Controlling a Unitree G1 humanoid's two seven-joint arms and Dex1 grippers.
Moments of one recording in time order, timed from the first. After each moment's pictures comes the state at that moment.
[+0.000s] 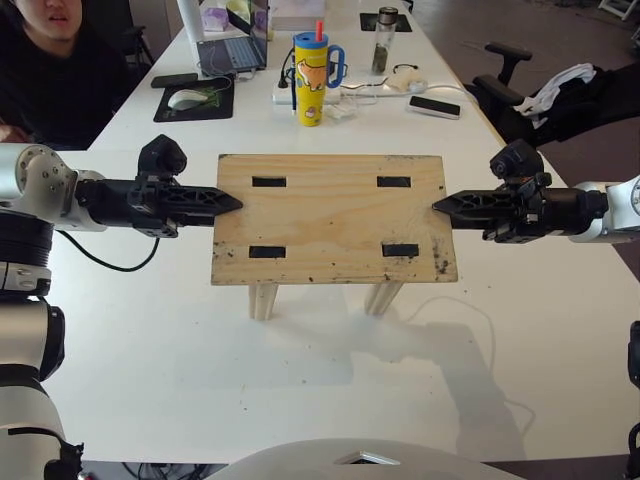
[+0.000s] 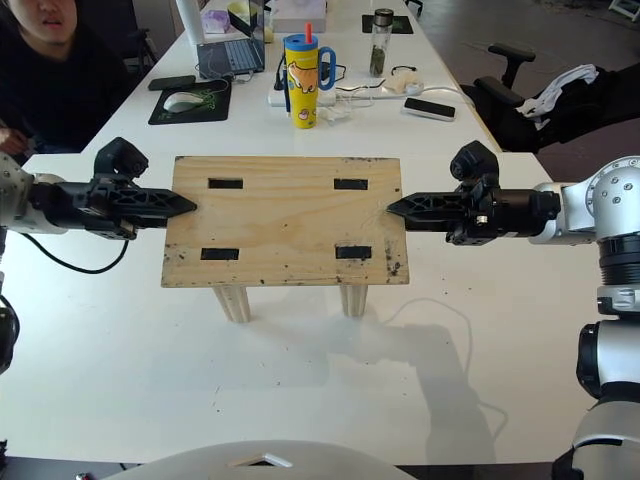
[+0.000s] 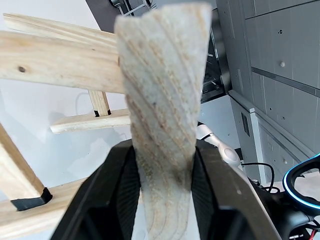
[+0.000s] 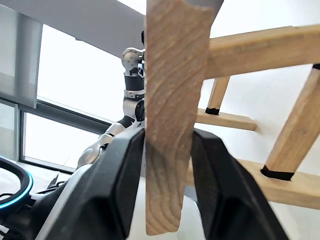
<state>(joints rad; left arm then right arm) -0.94 0.92 -0.27 0.48 -0.88 1.55 -1.61 -0.82 -0.97 0.13 0.40 1.22 1.60 1.25</state>
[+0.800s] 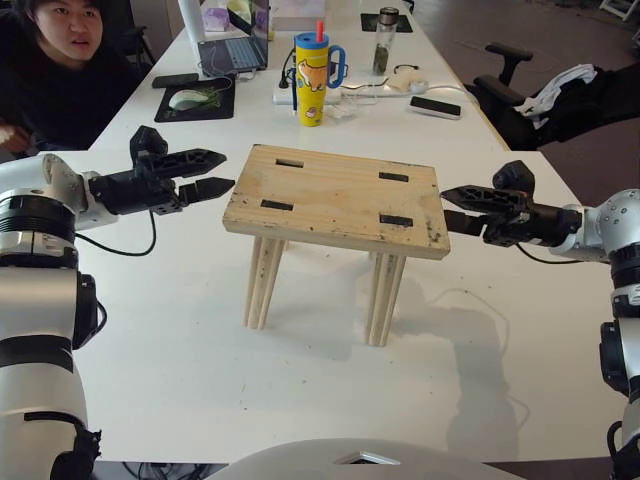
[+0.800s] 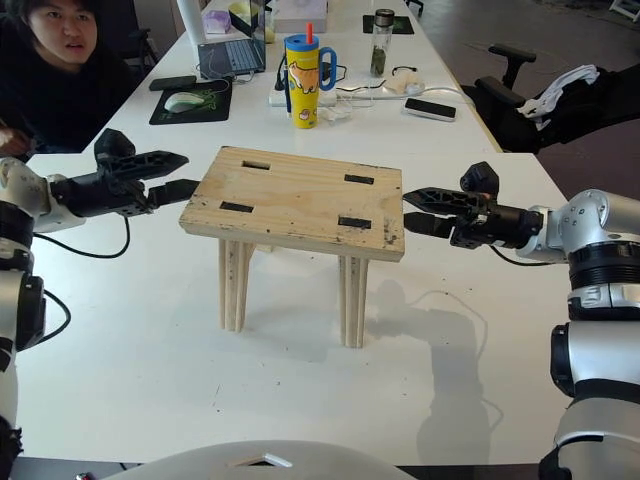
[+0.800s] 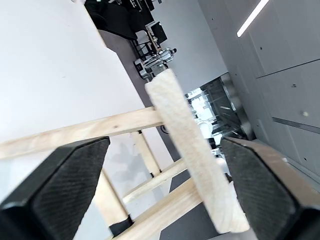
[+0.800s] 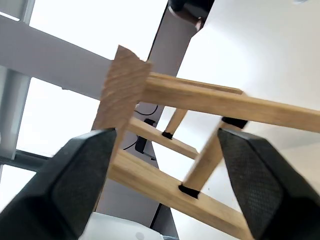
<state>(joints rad) -0.95 0.87 -0.17 0.97 -0.63 1.18 -1.61 -0.73 -0.92 0.07 0.75 0.84 1.32 1.44</state>
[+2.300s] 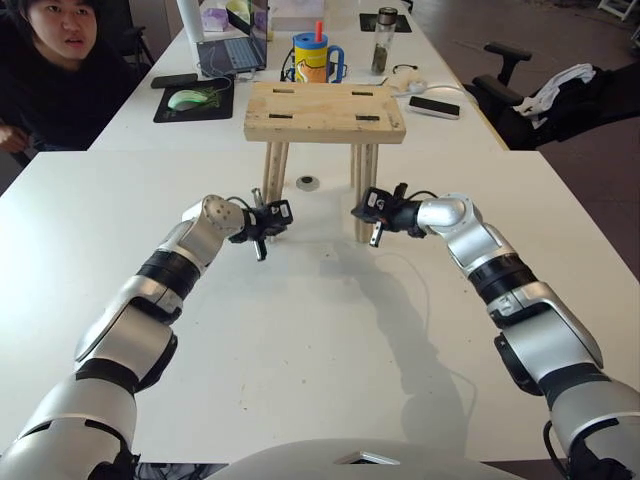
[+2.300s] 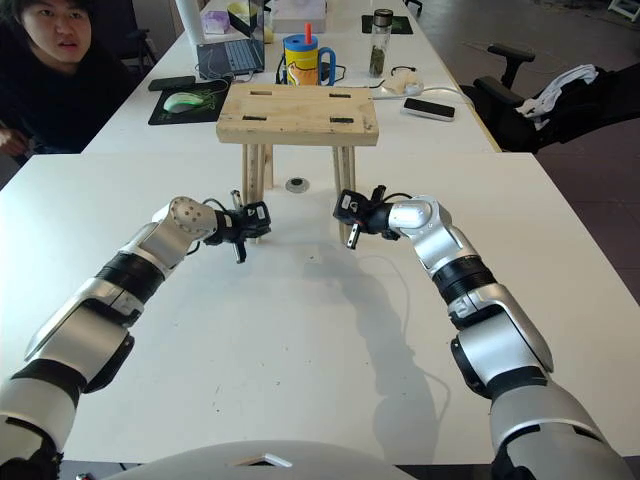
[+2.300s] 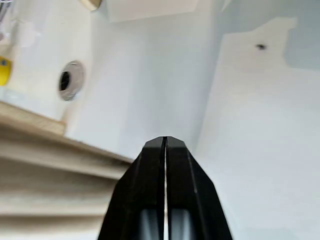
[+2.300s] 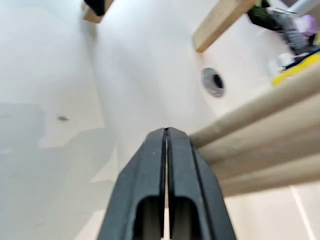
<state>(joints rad) -0.92 0.45 -0.60 0.82 0.16 0.10 -0.65 -0.87 -0.44 0.47 0.77 -0.11 -0.07 0.62</state>
